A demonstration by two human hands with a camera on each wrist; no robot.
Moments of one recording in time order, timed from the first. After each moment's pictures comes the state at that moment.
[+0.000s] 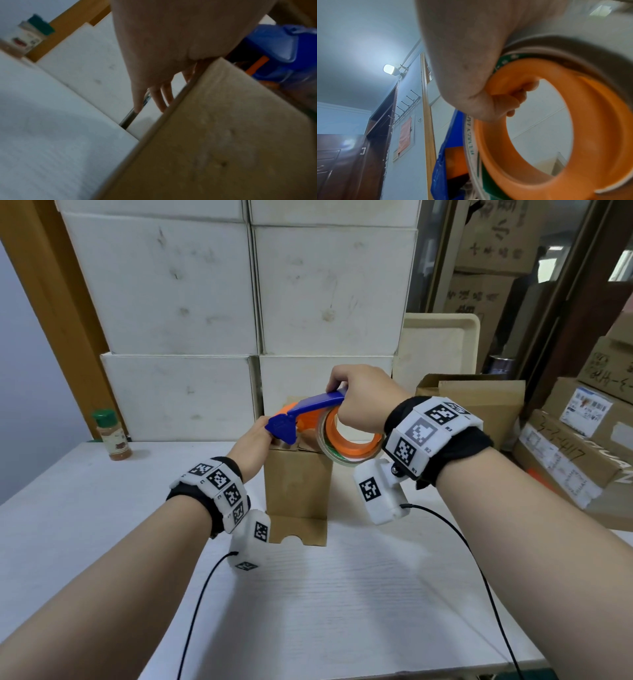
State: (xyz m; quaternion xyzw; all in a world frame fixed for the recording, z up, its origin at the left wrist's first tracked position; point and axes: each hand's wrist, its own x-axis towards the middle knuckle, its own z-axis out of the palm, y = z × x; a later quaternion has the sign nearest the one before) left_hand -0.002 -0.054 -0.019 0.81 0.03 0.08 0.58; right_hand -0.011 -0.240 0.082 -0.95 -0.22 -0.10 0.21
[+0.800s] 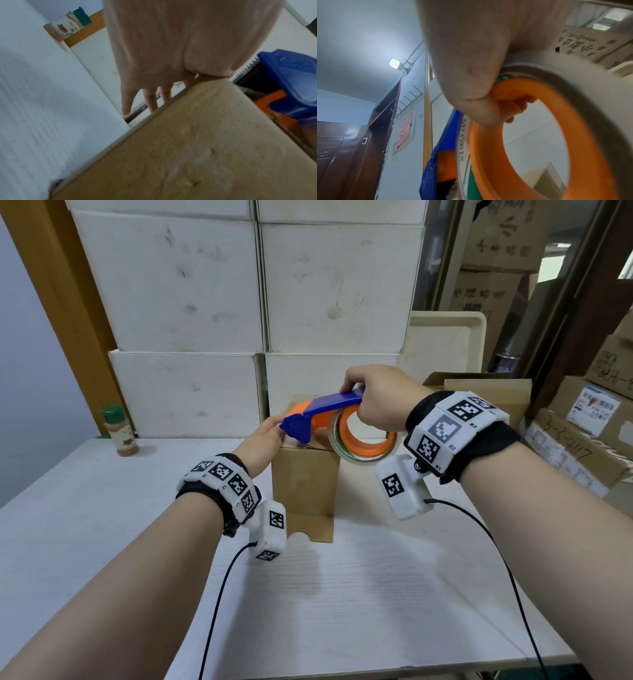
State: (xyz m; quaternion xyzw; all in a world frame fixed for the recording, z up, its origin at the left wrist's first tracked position) left_hand -0.014 -0.063 -0.013 0.82 0.08 0.07 0.57; right_hand -0.009 -0.253 0.083 -0.95 -0.23 -0.10 0.17
